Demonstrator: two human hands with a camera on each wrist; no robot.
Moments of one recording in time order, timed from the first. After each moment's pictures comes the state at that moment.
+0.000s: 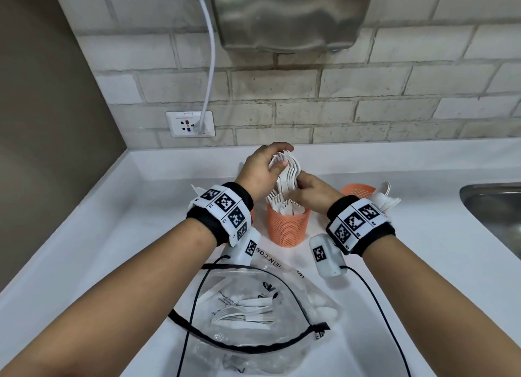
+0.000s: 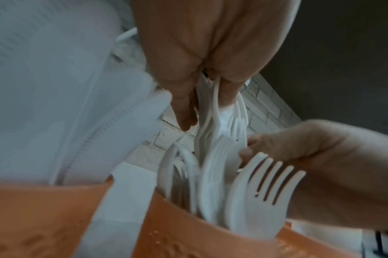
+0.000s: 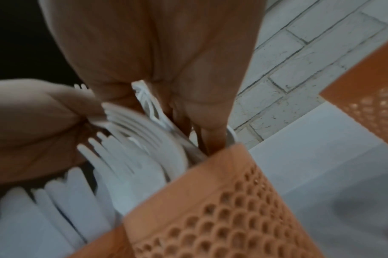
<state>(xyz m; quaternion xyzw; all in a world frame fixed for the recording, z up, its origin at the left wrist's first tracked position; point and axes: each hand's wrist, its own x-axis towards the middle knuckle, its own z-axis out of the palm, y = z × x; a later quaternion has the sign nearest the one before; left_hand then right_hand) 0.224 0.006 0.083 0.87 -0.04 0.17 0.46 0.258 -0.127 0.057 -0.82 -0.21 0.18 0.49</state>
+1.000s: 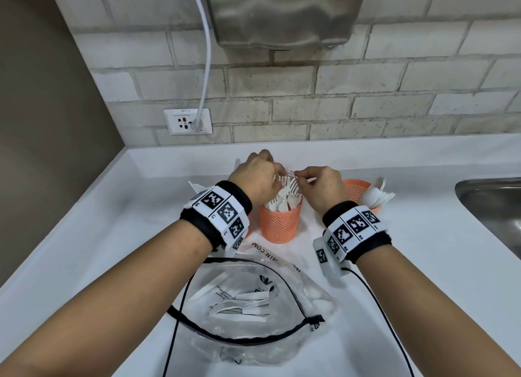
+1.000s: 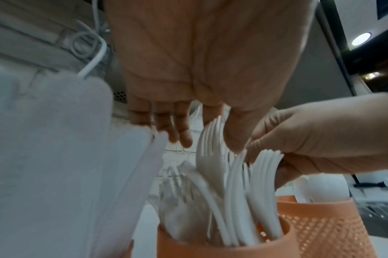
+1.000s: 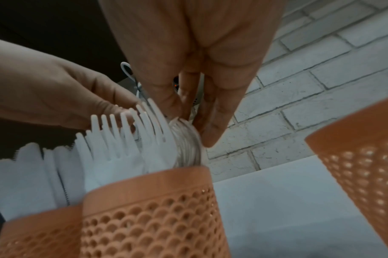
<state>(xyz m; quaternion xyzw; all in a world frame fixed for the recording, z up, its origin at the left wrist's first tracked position) 0.207 0.002 0.092 0.99 -0.03 0.05 0.13 0.247 -0.140 0.054 -0.88 -0.15 -0.07 0.45</state>
